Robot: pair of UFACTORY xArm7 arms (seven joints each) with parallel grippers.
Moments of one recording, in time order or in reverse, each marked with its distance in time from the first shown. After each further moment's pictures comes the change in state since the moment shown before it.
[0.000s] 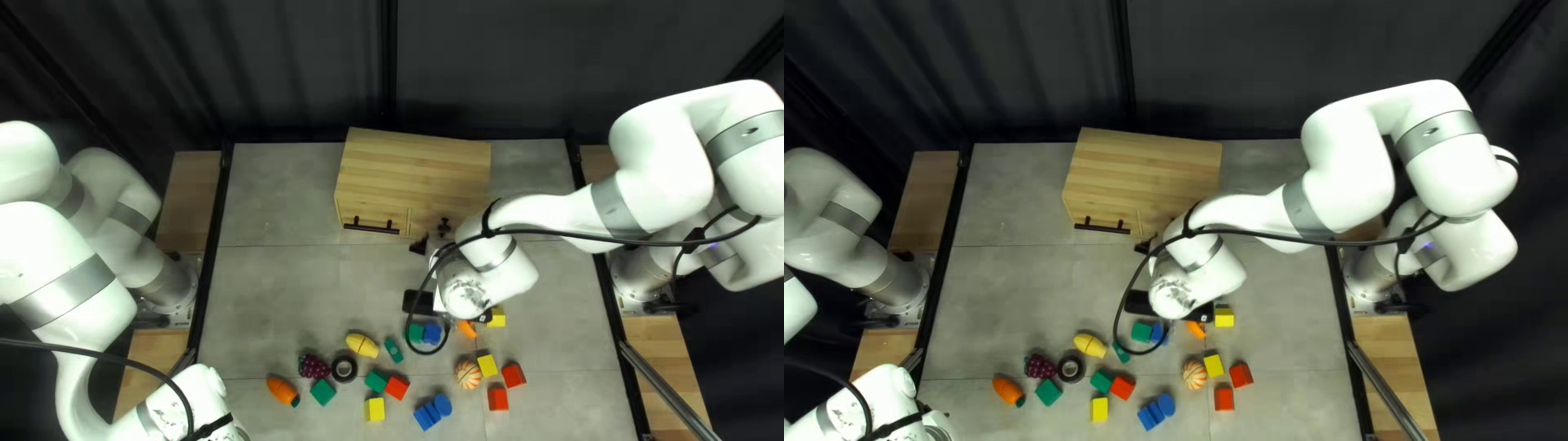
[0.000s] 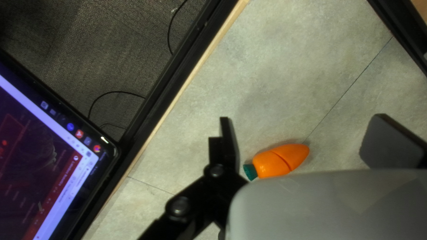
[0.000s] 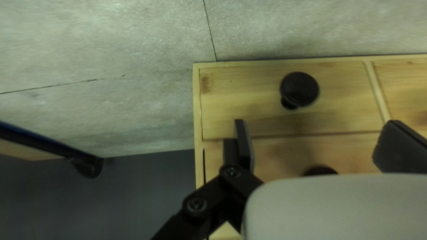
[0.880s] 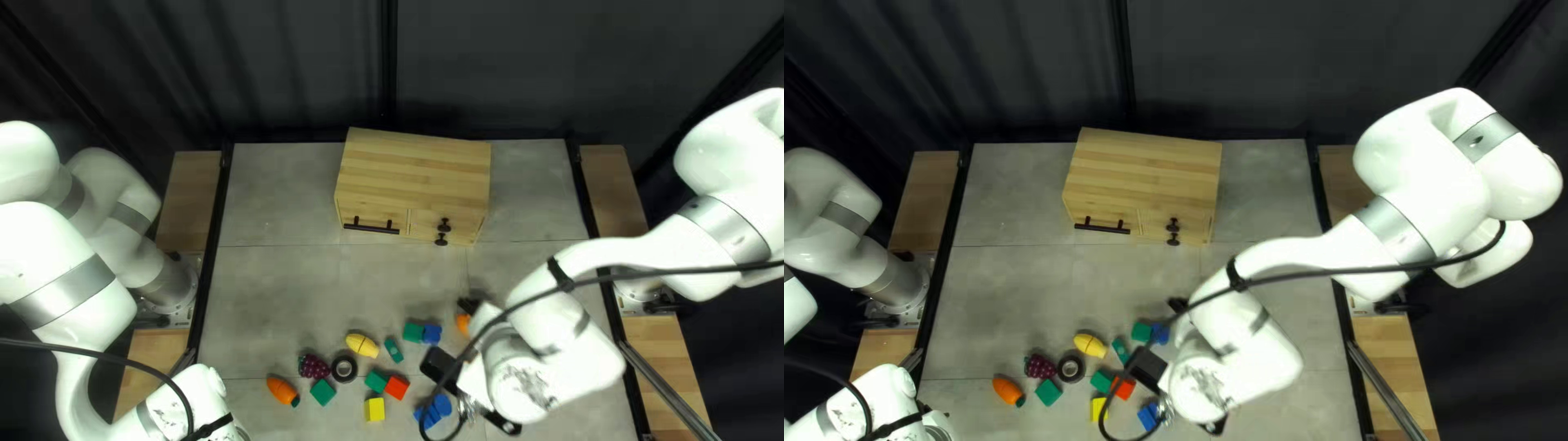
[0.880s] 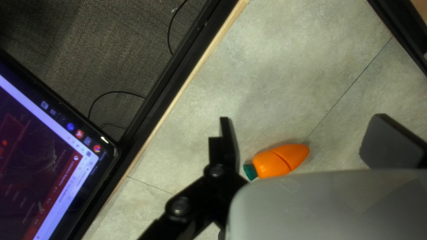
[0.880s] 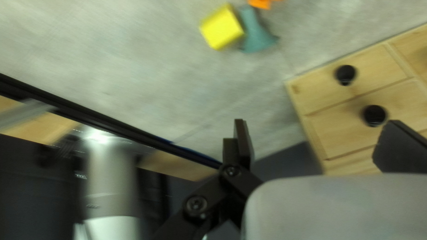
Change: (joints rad) left arm 0.000 0.000 0.000 0.000 0.000 0.000 0.000; right arm 0.215 -0.029 0.157 0.221 0.411 0.348 0.678
